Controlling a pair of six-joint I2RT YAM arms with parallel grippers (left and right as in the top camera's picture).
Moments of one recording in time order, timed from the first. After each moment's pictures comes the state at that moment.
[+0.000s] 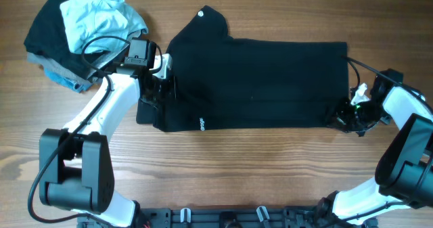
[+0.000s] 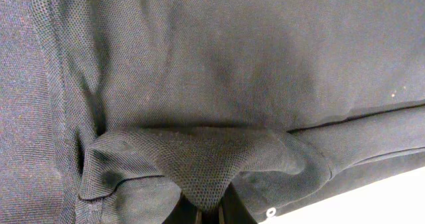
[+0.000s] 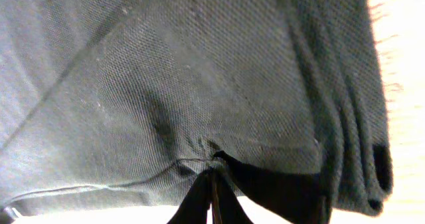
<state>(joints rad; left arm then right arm) -0.16 1.73 1.11 -0.69 0.32 -0.22 -0.43 1.79 0.98 -0.86 -0.36 0.13</state>
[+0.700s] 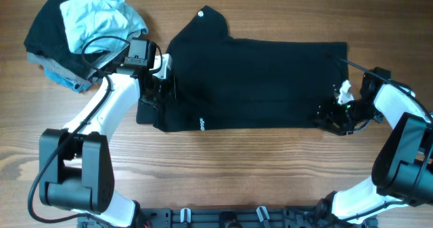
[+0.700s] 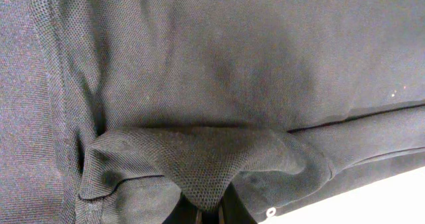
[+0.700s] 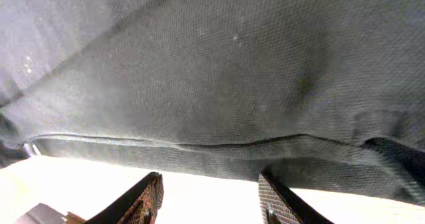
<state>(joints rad) -0.16 1.73 1.11 -0.69 0.32 -0.22 -0.36 1.79 0.97 -0.91 -0.50 0.01</state>
